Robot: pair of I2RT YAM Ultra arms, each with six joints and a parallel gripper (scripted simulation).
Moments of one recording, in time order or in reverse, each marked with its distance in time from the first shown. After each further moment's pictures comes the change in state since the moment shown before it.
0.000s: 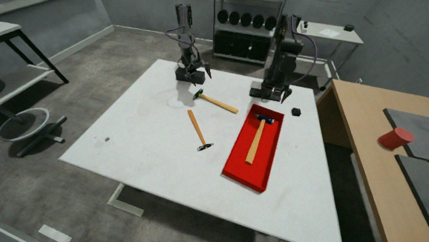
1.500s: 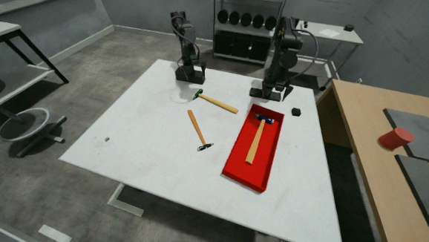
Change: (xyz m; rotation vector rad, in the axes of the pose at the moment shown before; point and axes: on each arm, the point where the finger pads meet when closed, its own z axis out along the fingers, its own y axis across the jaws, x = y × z) left arm -0.001 0.001 -0.013 -0.007 -0.086 -0.015; right arm 0.050 -0.011 -0.049 0.231 0.222 -0.064
